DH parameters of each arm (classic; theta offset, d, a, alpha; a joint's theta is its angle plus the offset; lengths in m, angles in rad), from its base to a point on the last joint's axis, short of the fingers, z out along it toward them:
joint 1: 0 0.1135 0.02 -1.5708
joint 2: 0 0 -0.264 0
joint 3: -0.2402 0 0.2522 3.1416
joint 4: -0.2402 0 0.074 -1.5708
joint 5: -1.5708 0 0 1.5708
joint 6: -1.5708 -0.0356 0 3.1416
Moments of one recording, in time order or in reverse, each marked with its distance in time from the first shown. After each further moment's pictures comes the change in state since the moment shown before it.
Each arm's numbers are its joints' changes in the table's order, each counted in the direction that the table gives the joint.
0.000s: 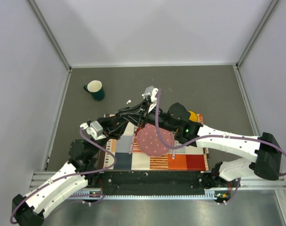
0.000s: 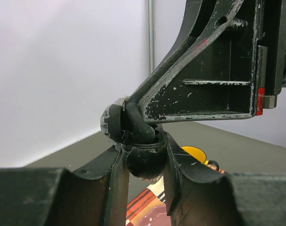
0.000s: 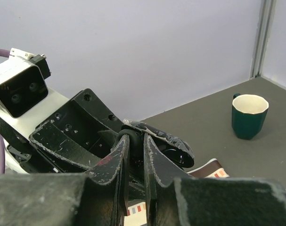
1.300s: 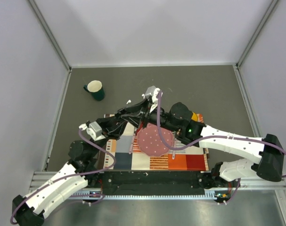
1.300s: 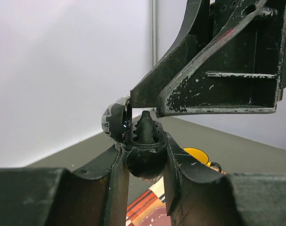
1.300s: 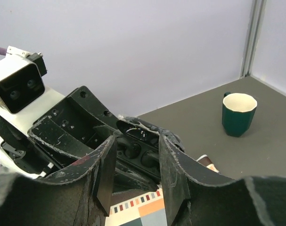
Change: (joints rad) left arm 0.000 -0.010 0.013 0.001 0.022 0.000; right arm 0.001 -0.026 -0.009 -0.063 -0.015 0.043
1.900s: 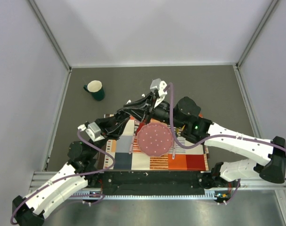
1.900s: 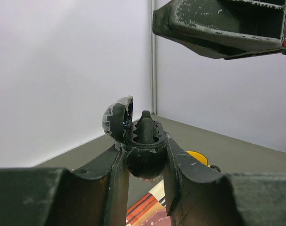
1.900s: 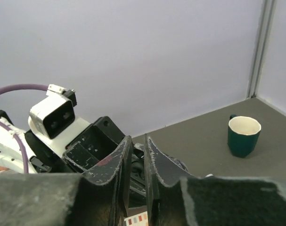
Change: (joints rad) left arm 0.000 -0.019 0.000 0.010 -0.003 0.000; right arm 0.000 -0.048 -0.098 -0.064 0.024 -0.012
